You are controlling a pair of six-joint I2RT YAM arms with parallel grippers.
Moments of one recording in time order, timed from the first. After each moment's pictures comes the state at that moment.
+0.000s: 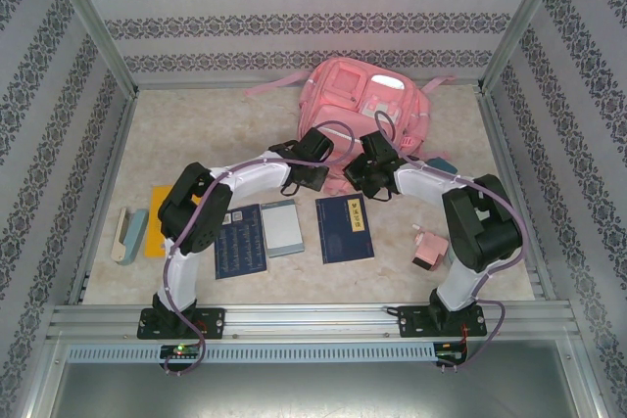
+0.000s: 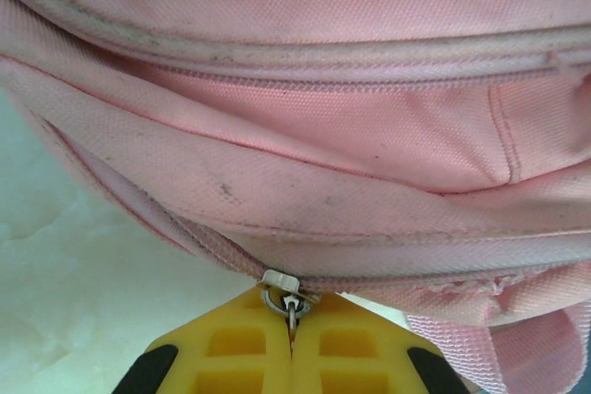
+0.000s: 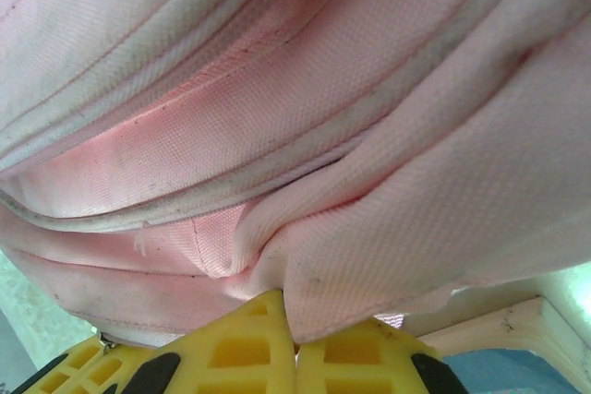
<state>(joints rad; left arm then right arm) -0.66 2.04 1.47 -0.50 -0.13 -0.24 0.39 1.72 0.99 -0.23 -0.20 1.24</state>
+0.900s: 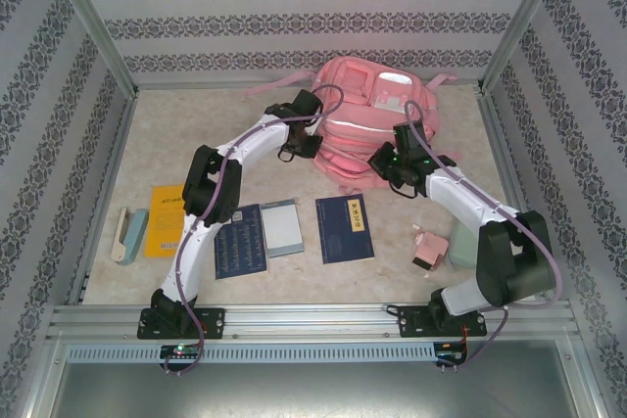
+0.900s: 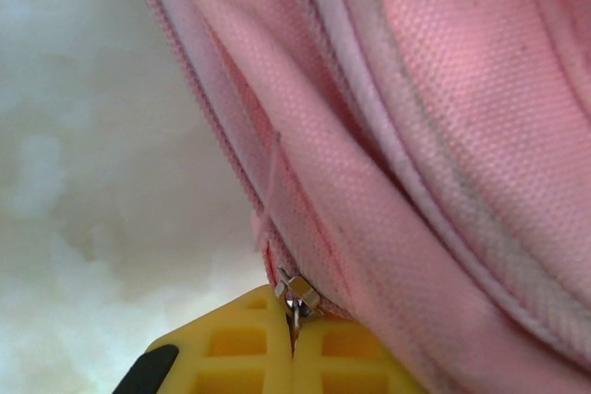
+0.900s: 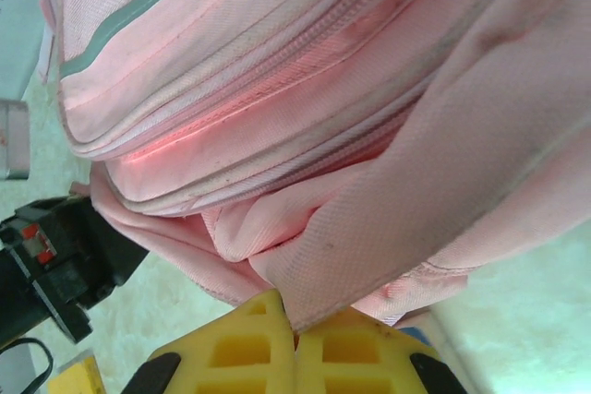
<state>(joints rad) -0.48 2.36 2.03 -0.81 0.06 -0.15 0.24 1.46 0.94 -0.32 -0.18 0.97</state>
